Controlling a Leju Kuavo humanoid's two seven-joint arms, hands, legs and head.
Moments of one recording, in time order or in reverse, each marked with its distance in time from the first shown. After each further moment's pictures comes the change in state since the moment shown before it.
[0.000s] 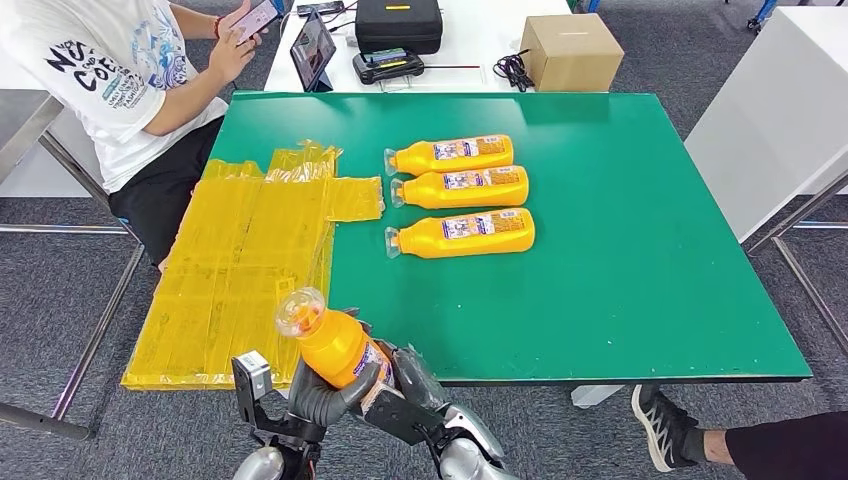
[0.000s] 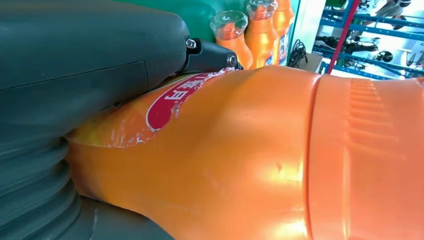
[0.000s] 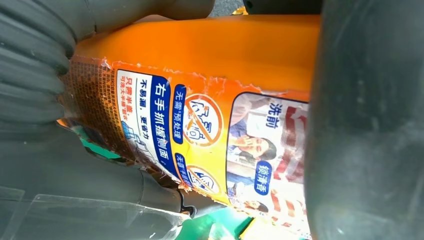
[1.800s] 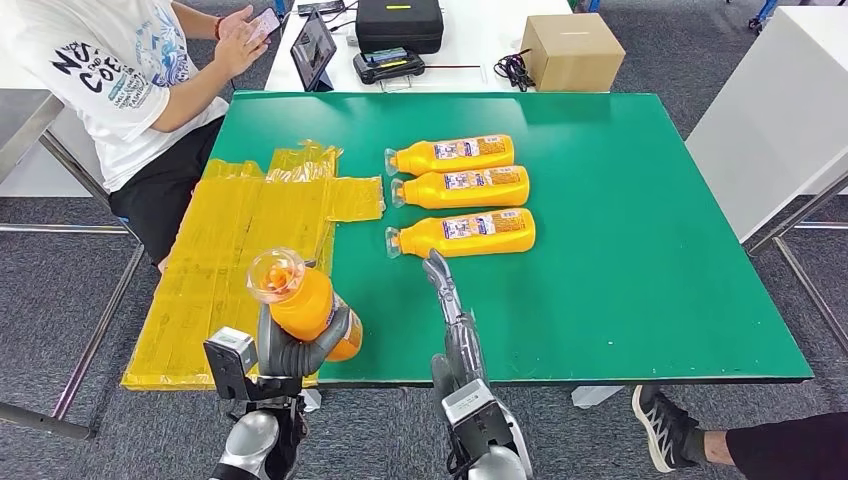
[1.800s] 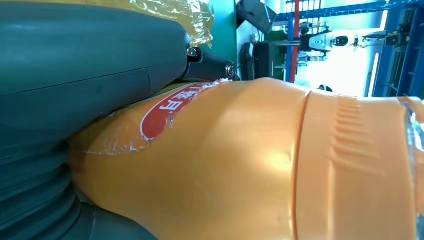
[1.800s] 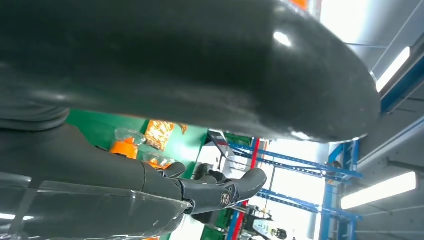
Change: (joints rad) left arm -0.089 -0.009 0.069 -0.072 -0.189 0.374 -0.104; right arm 0.215 -0.012 -0.049 -0.670 -0.233 -0.086 -0.080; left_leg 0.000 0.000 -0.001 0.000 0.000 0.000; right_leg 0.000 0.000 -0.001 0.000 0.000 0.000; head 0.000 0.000
